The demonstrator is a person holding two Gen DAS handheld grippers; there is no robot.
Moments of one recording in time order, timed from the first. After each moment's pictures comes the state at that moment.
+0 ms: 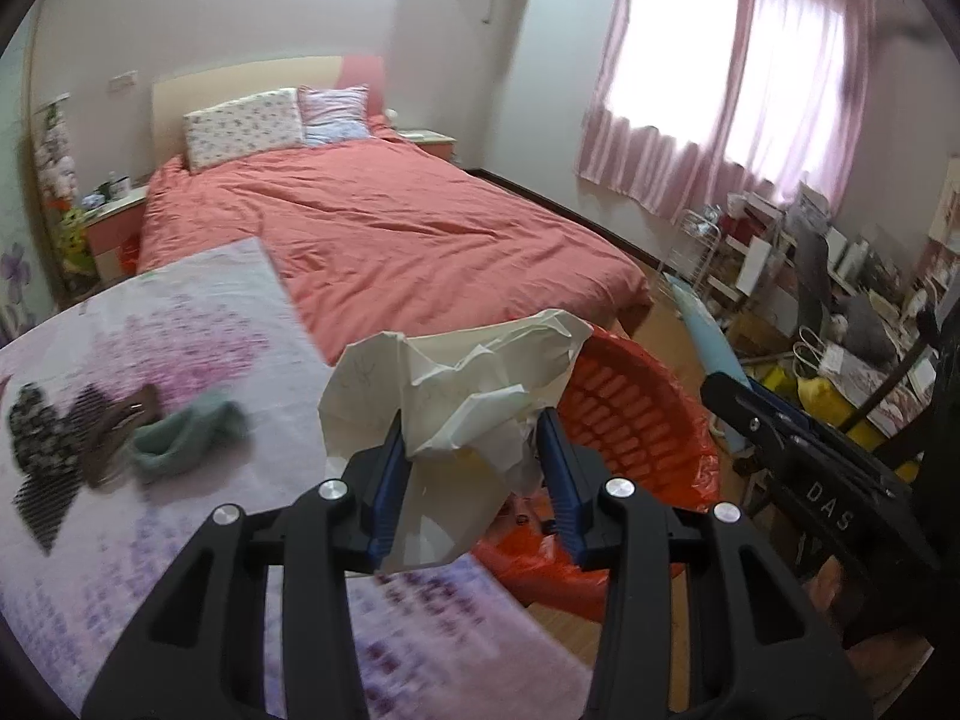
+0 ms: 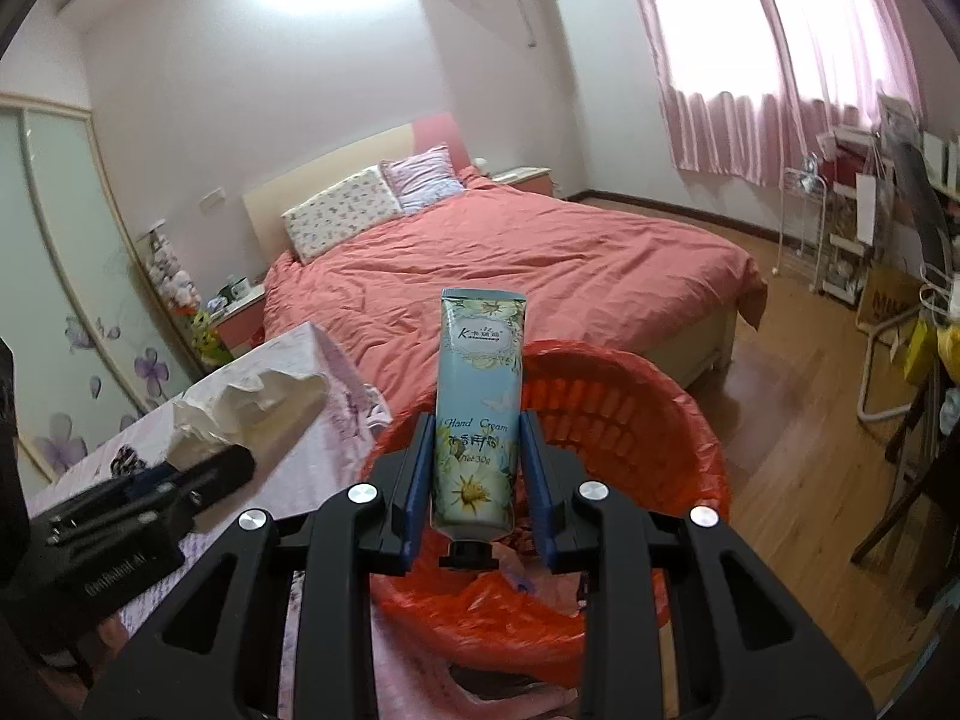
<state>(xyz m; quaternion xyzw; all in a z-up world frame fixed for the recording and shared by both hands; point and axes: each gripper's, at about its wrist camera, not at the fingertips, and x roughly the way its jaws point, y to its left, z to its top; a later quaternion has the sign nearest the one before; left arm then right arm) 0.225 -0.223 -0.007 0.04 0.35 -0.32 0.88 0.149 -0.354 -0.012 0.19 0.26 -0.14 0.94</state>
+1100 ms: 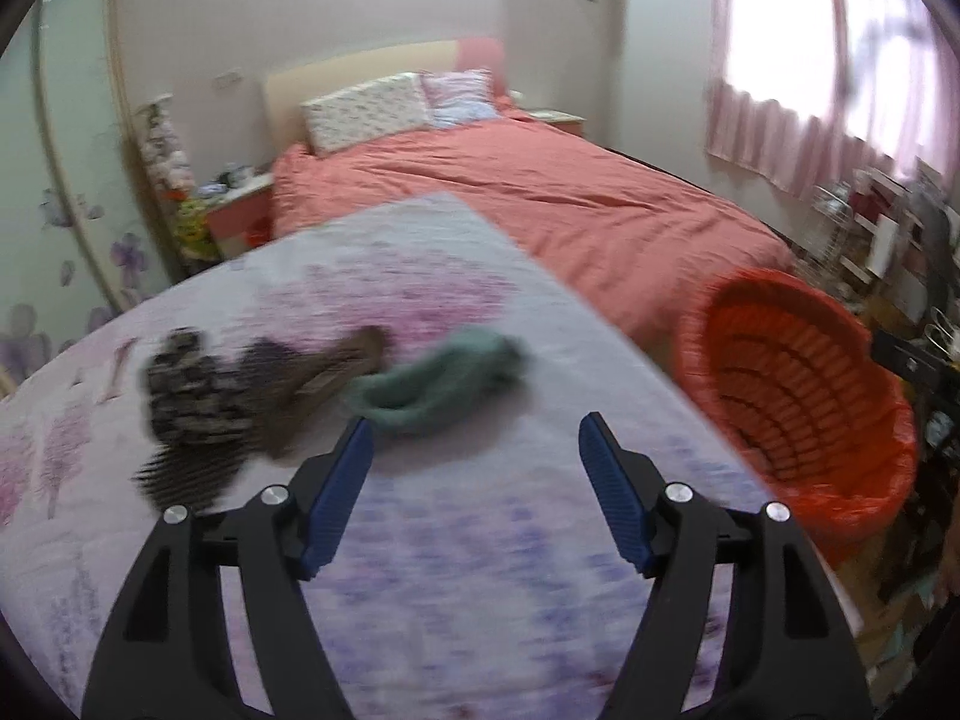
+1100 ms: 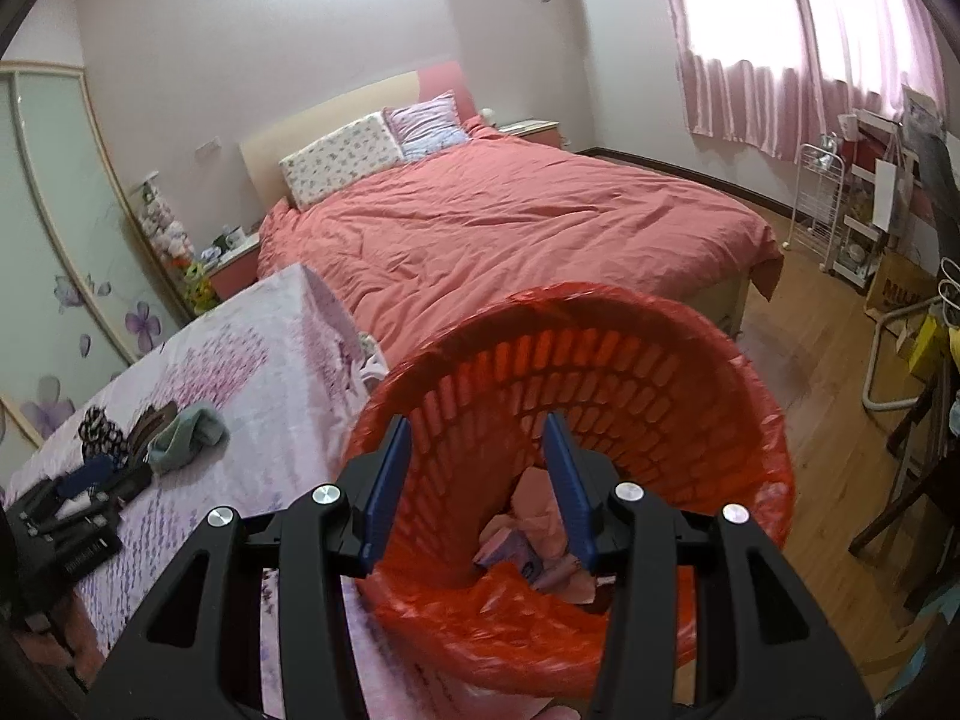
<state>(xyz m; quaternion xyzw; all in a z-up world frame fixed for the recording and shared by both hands) 0.269 -0.097 -0.046 0.09 0.35 -0.14 0.92 0.174 -0.328 -0.035 0.16 0.32 -0.12 0.93</state>
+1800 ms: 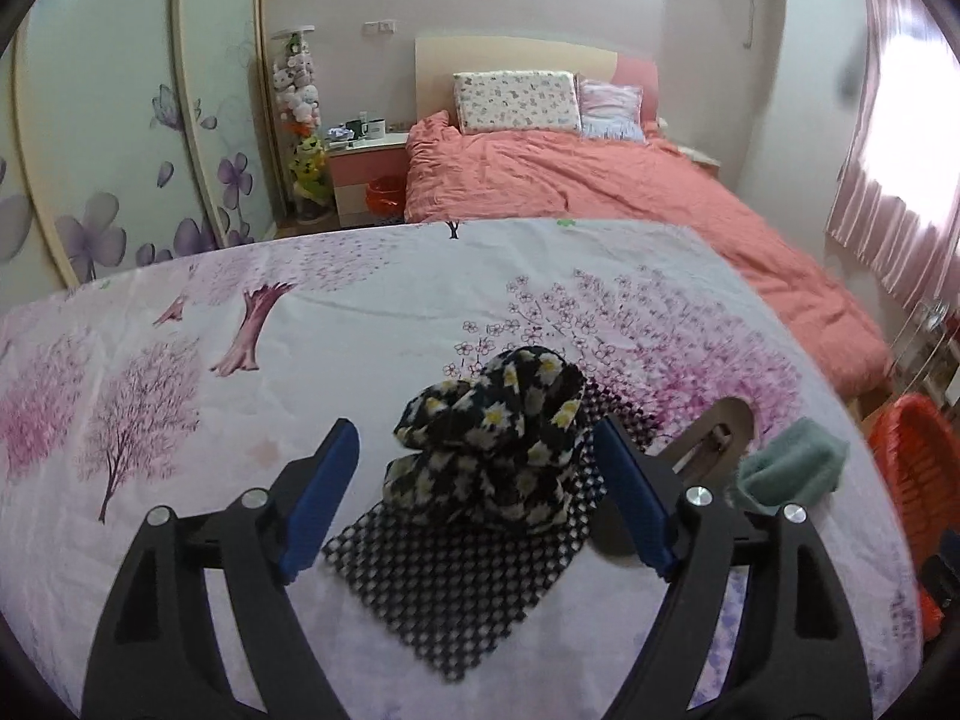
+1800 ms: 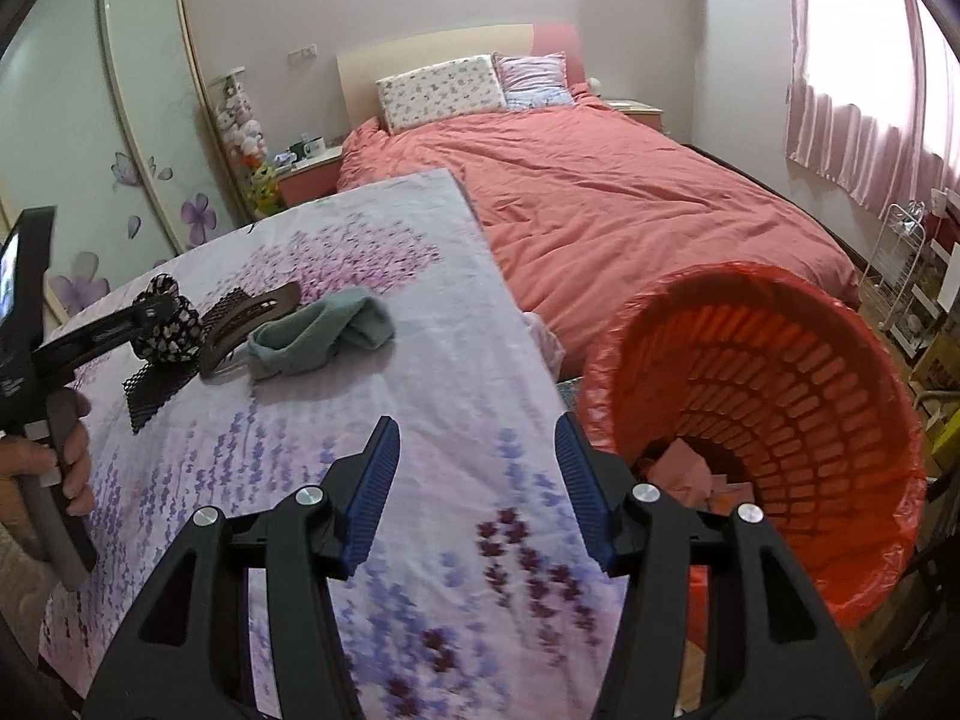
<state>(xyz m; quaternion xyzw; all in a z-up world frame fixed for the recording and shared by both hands) 0.361 0.034 -0.058 0.01 0.37 -0.02 0.93 0.209 -0.210 -0.047 0.08 0.37 -0.03 0.92</state>
